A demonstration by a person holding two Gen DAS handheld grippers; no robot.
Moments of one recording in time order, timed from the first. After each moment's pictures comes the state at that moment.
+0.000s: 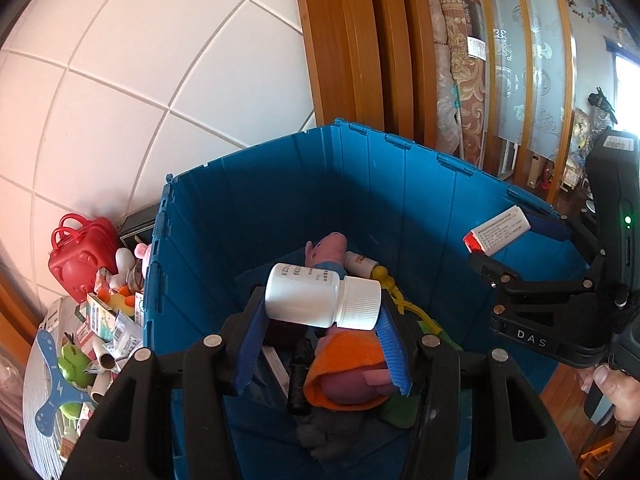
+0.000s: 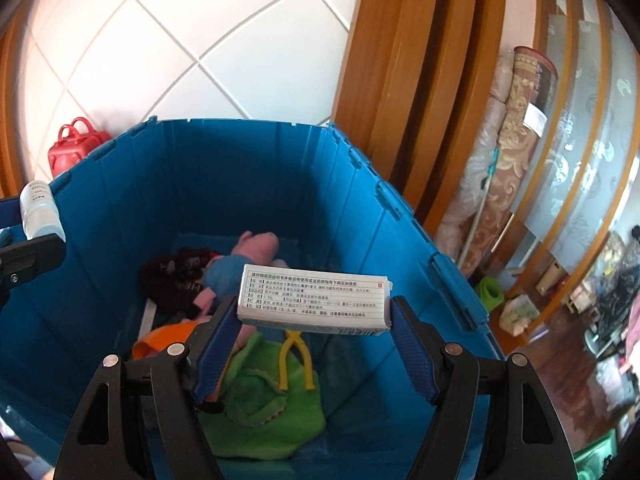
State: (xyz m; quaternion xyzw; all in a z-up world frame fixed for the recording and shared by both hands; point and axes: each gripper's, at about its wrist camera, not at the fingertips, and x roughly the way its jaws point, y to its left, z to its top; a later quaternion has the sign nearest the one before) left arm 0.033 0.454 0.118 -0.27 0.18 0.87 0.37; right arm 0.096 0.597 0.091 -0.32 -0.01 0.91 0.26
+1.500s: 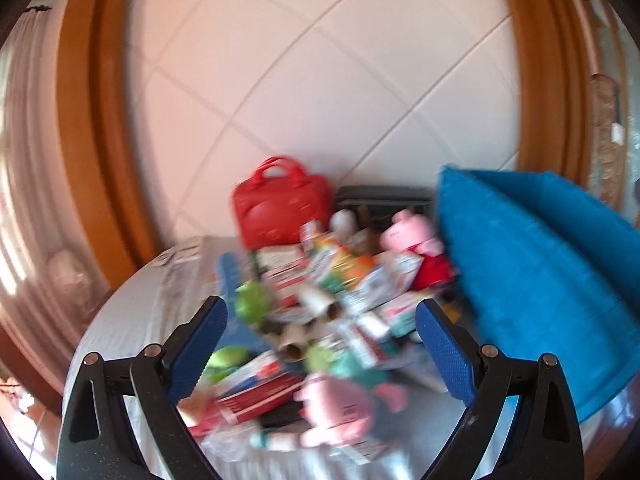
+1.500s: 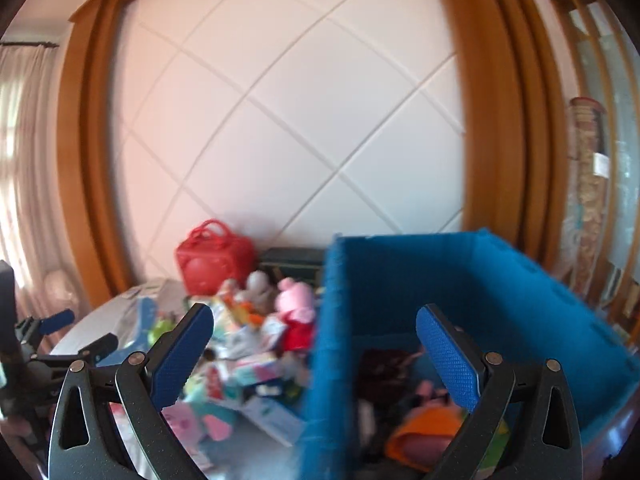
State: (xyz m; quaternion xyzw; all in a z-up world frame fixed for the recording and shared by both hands) left arm -0.091 0.085 0.097 -0.24 0.07 0.96 0.14; right arm 0.032 0.343 0.178 -0.16 0.04 0.98 0.11
